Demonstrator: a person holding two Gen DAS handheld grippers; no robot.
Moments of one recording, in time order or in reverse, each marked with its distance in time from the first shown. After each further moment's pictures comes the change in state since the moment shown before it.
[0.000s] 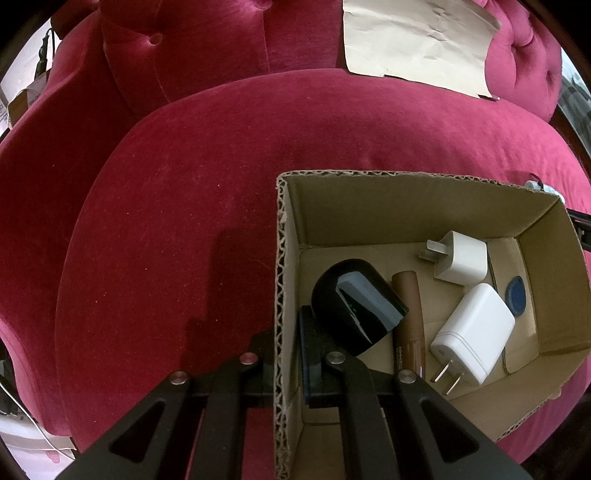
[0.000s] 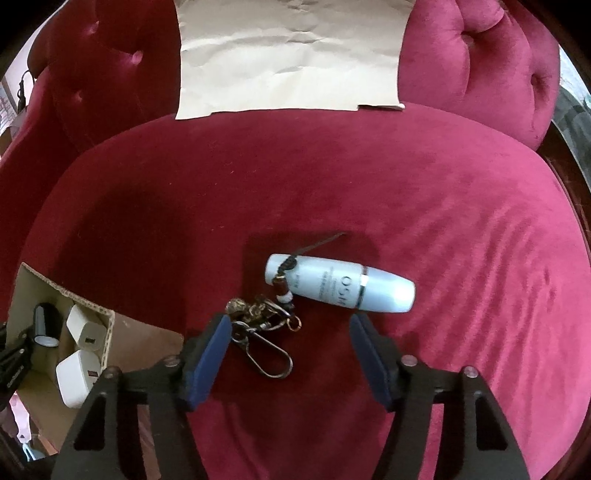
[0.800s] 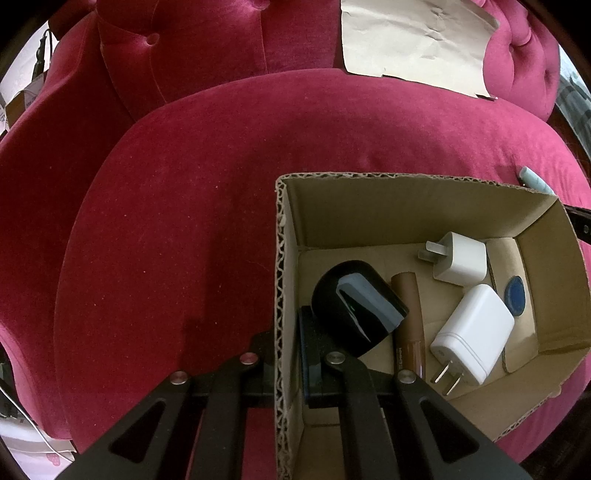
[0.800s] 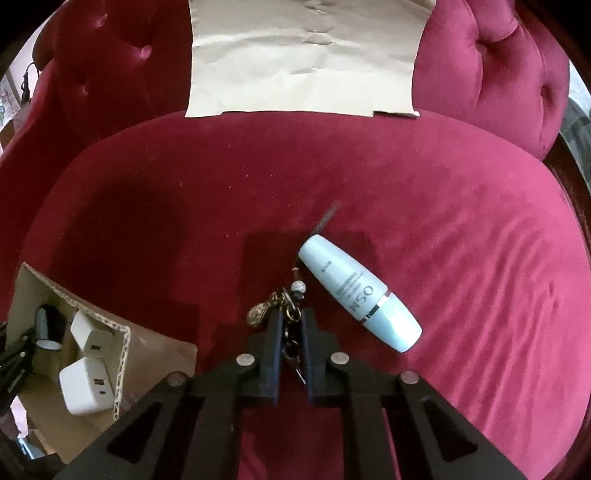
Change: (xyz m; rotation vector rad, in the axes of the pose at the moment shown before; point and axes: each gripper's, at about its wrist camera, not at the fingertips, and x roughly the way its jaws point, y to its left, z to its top) left arm -0.001 0.002 0.001 0.002 -0.001 -0.002; right arm 0.001 0.012 0.001 -0.022 -0.003 -0.001
